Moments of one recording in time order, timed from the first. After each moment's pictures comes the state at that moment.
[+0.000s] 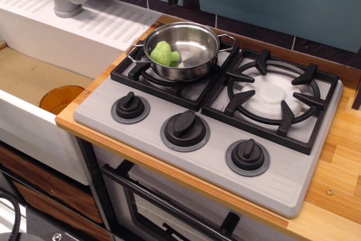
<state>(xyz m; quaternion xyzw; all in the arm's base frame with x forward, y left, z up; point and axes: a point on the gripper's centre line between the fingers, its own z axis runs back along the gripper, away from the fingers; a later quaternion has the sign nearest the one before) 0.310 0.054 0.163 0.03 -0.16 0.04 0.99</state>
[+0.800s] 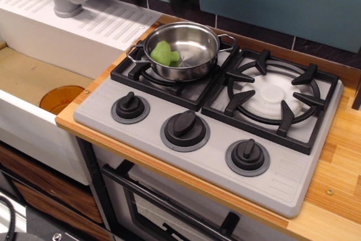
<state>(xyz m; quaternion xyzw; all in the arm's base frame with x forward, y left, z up) 0.344 0.043 0.108 -0.02 -0.18 0.02 0.98</state>
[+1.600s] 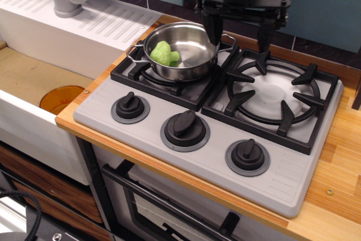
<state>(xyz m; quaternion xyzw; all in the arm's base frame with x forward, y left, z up) 0.347 -0.050 0.101 -0.02 -0.13 0.07 0.99</state>
